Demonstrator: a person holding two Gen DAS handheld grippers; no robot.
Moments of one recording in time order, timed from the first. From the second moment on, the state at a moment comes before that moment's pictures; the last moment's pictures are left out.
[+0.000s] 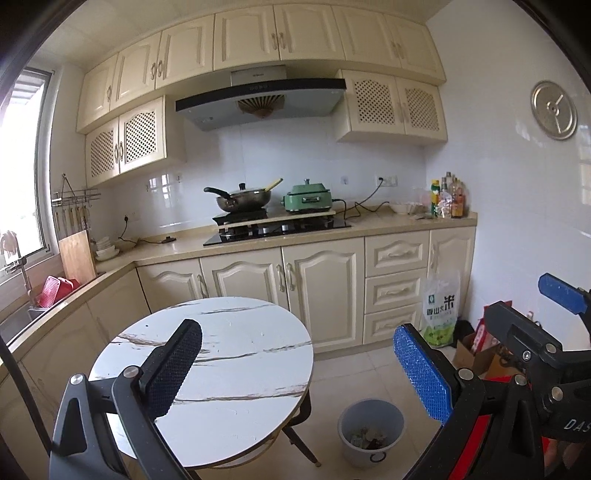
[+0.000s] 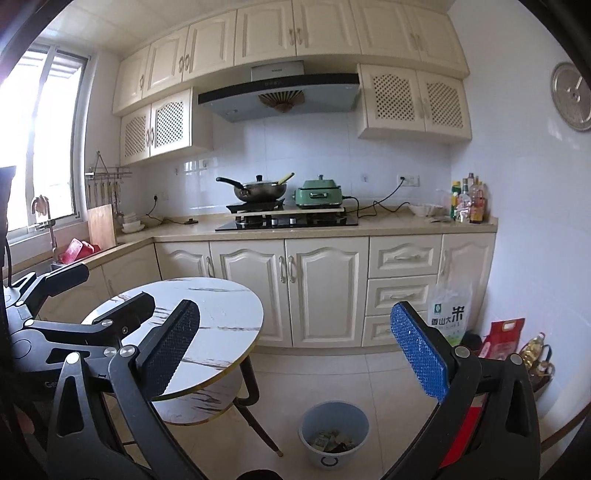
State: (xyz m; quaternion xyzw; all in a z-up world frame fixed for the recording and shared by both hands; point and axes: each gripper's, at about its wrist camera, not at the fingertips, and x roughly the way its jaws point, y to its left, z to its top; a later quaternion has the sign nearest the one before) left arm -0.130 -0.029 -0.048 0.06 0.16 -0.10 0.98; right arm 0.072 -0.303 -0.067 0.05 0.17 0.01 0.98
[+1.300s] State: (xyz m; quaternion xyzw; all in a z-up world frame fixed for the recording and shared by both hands) left arm -0.076 -0.013 -0.060 0.07 0.16 -0.09 0.98; right arm 0.075 -0.307 -0.064 0.05 0.17 0.00 0.98
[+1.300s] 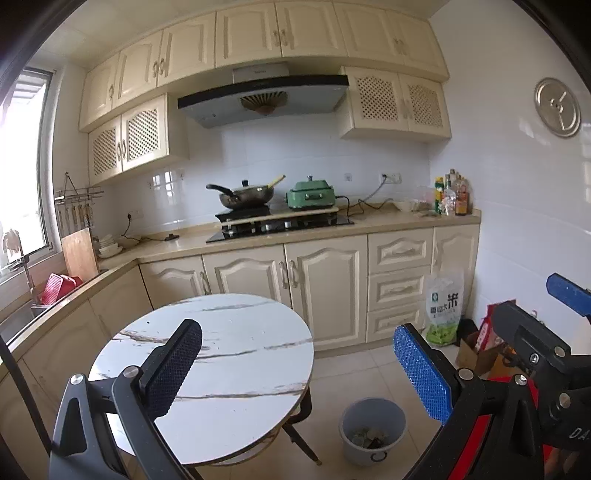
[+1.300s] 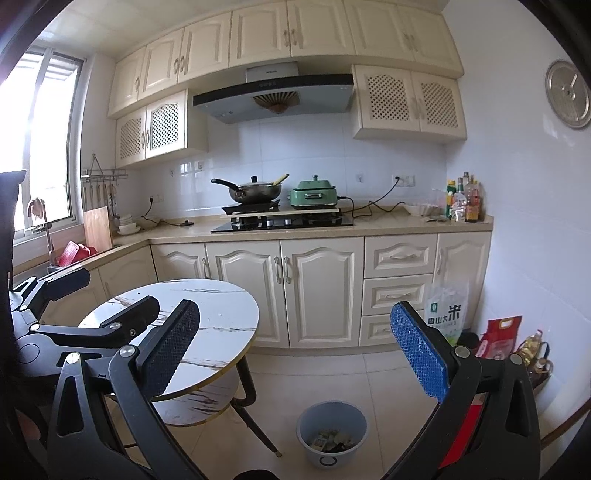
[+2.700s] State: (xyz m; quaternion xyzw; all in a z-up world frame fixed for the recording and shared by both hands) left arm -0.091 -0.013 -0.096 0.05 0.13 -0.09 0.99; right arm 0.068 -0.295 -0.062 0.03 0.15 -0.02 0.99
